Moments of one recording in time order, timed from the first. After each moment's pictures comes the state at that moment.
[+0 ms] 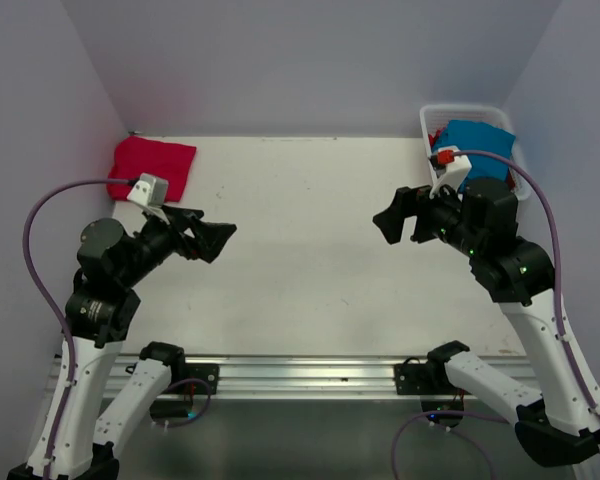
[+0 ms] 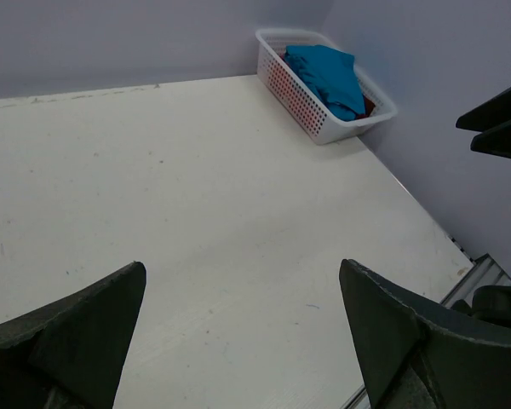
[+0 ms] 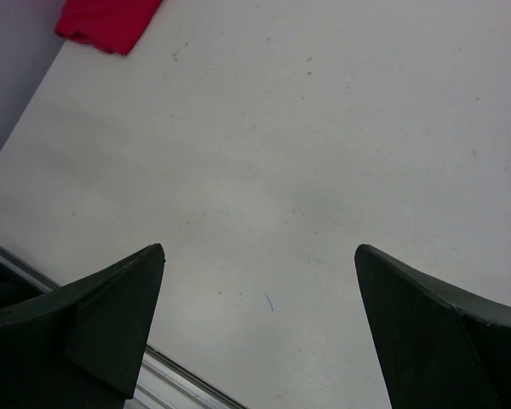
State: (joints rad) left arm -0.20 0.65 0.99 -0.45 0.45 -0.33; right arm 0.39 0.92 1.31 -0.79 -0.13 0.23
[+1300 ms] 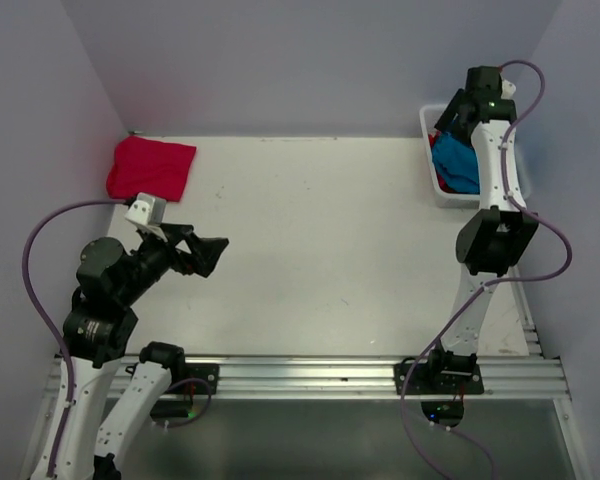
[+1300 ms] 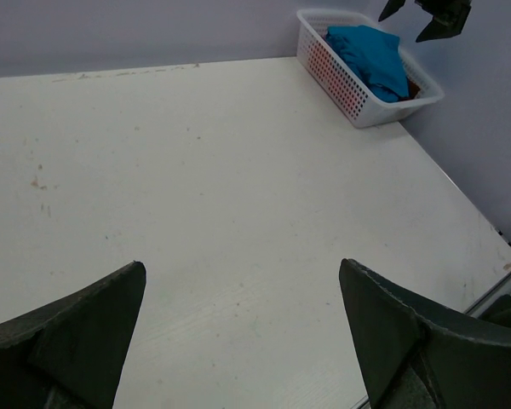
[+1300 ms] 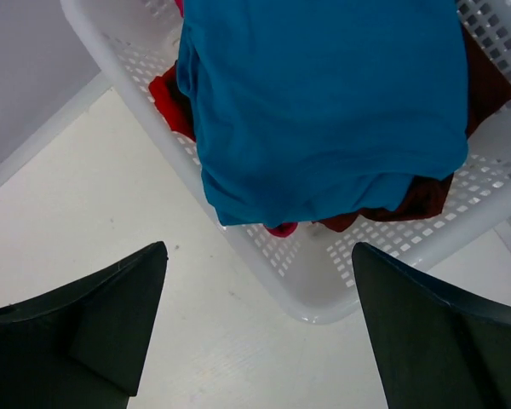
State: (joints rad) left arm -0.20 0.54 0.93 -0.54 0.36 -0.27; right arm -0.08 2.13 2.32 -1.00 0.36 0.47
